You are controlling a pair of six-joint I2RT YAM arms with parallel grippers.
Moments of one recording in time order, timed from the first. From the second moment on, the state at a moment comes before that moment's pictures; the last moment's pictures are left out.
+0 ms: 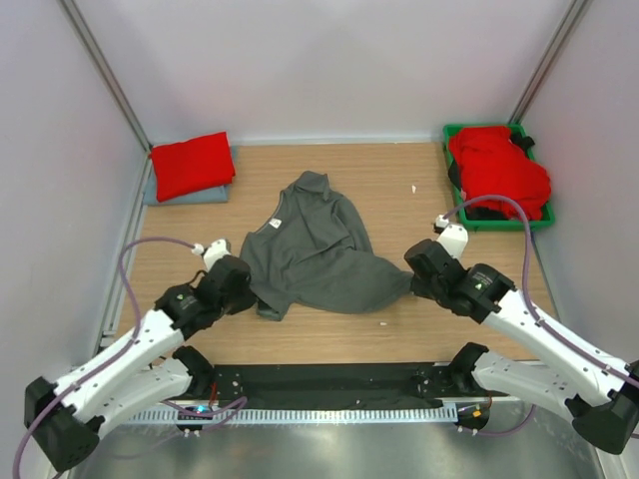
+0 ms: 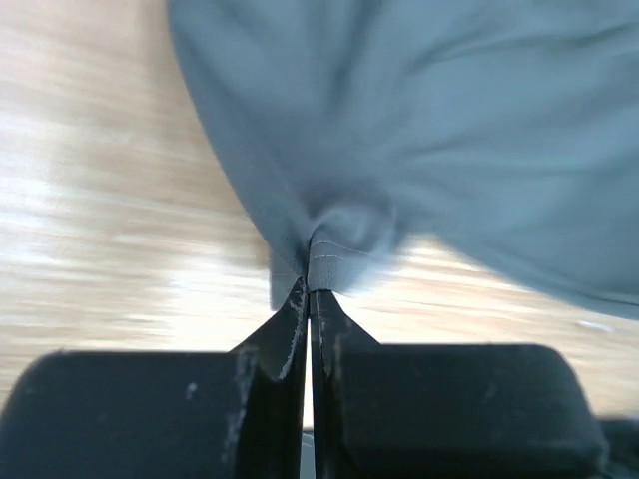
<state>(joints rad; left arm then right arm) -0.71 0.84 0.55 -0.69 -0.32 -0.97 0.76 0.89 0.83 -0.93 0.49 0.89</state>
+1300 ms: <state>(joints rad) -0.48 0.90 2.25 -0.93 0.22 -0.22 0.75 0.56 1.81 -0.82 0.20 0.28</state>
